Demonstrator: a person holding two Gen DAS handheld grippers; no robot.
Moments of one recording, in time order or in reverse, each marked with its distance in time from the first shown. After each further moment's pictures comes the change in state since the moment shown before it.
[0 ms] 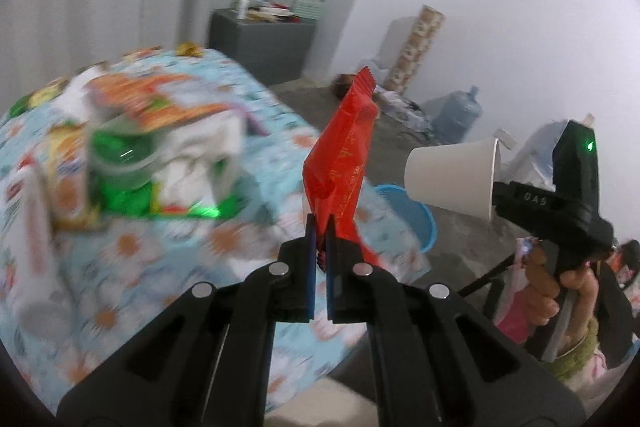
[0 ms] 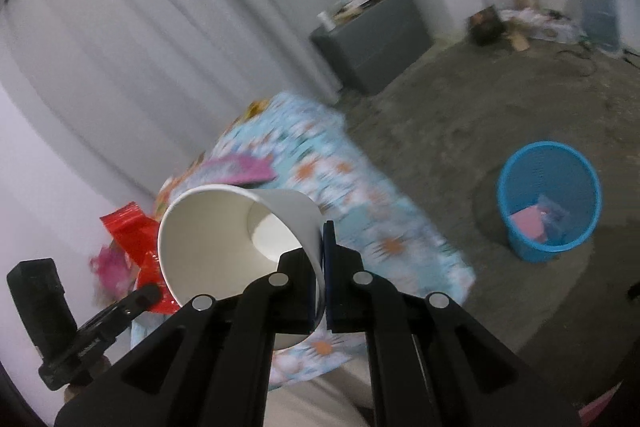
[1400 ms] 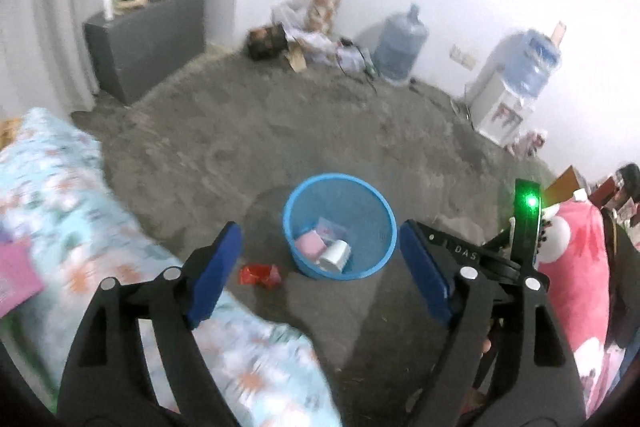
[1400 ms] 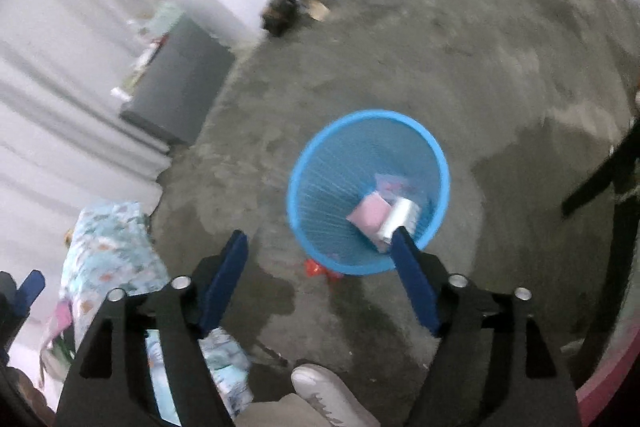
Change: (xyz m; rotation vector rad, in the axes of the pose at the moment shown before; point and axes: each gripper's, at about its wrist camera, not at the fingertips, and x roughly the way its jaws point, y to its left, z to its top) left arm 0.212 -0.151 0.098 0.267 0.201 -0.124; right arm 0.040 -0.234 0.030 0.393 -0.064 -0.390
